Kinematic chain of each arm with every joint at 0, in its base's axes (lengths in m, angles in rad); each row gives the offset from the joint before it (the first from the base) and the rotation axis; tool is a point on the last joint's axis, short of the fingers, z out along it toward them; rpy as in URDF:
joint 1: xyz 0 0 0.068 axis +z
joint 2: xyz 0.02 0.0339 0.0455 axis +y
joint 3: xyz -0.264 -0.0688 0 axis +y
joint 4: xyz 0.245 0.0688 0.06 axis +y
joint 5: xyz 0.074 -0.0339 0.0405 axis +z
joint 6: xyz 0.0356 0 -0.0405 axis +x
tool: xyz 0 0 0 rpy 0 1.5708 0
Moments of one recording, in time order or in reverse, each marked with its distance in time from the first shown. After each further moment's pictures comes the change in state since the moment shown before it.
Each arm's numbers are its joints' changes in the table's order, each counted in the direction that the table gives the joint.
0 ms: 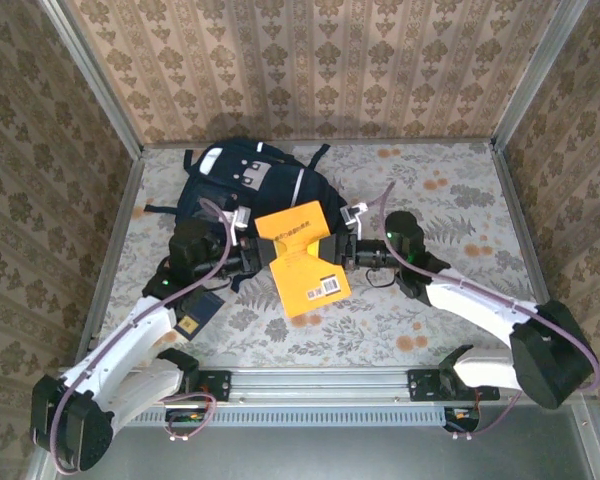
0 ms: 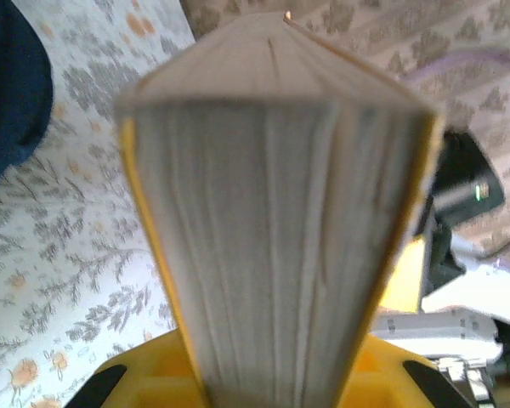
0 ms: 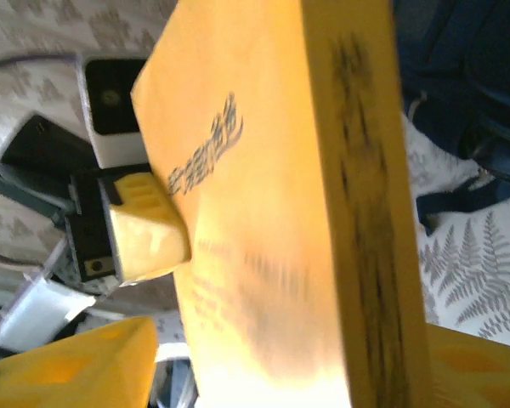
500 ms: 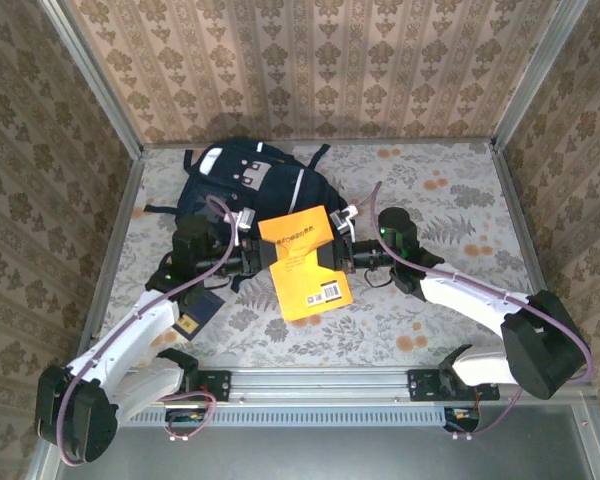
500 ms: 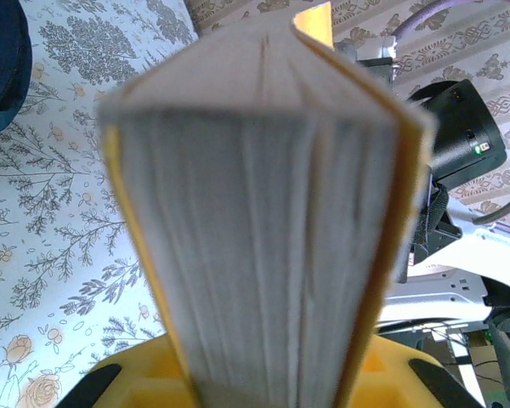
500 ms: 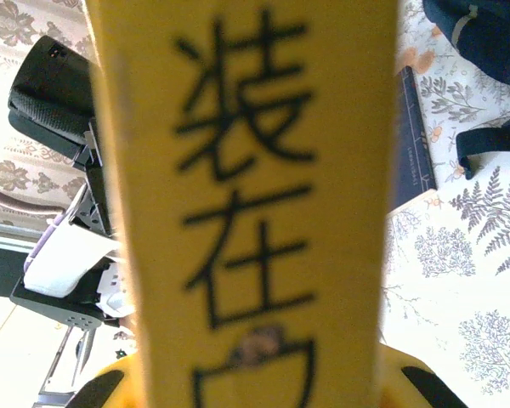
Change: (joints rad) left arm 0.005 0.070 -0.004 0.004 -0.131 0.043; right arm -0.004 0.089 -0.069 0.058 0.195 0.016
